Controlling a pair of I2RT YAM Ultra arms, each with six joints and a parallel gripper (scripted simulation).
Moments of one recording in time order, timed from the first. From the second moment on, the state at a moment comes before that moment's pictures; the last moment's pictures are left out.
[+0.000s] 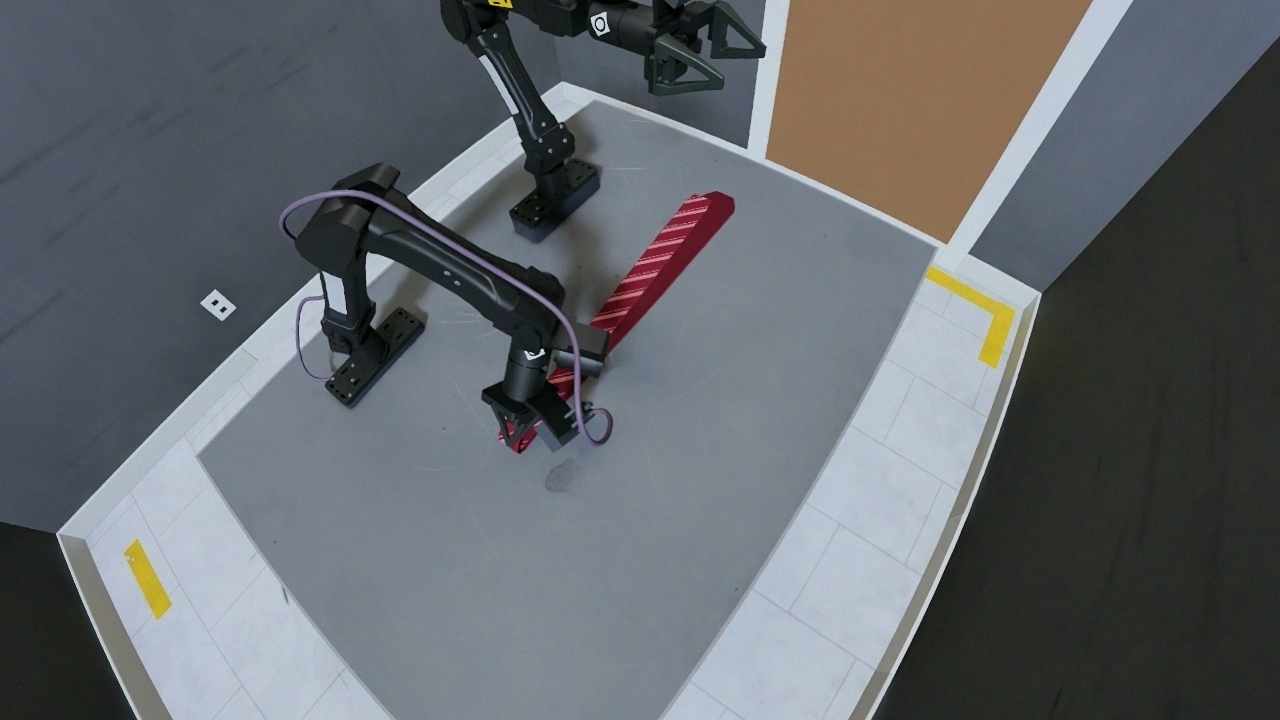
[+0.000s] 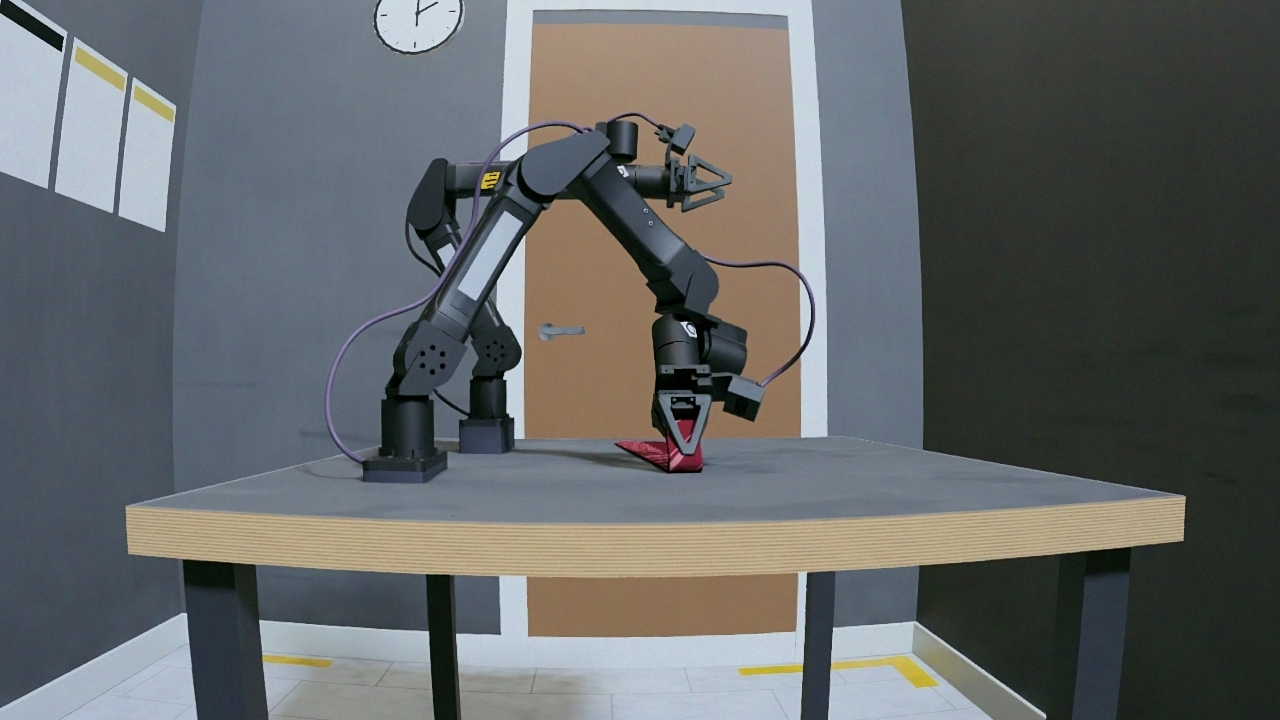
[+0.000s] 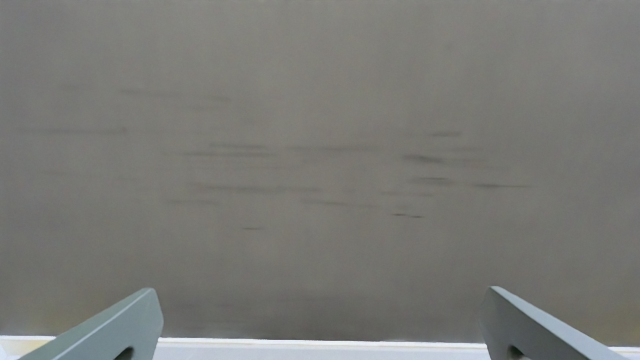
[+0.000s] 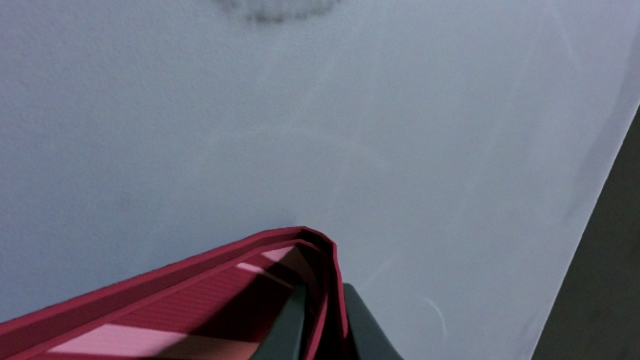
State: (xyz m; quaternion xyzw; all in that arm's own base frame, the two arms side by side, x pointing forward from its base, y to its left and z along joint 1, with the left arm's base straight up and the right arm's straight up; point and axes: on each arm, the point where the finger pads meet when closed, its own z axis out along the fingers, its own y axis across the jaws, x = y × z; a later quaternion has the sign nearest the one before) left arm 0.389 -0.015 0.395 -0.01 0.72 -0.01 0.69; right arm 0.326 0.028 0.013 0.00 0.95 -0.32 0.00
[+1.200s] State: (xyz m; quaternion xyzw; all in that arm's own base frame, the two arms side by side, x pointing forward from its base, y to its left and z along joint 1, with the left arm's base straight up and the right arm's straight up) left arm 0.389 -0.015 0.395 -0.01 0.72 -0.01 0.69; right arm 0.324 0.035 0.007 0.00 0.95 -0.32 0.00
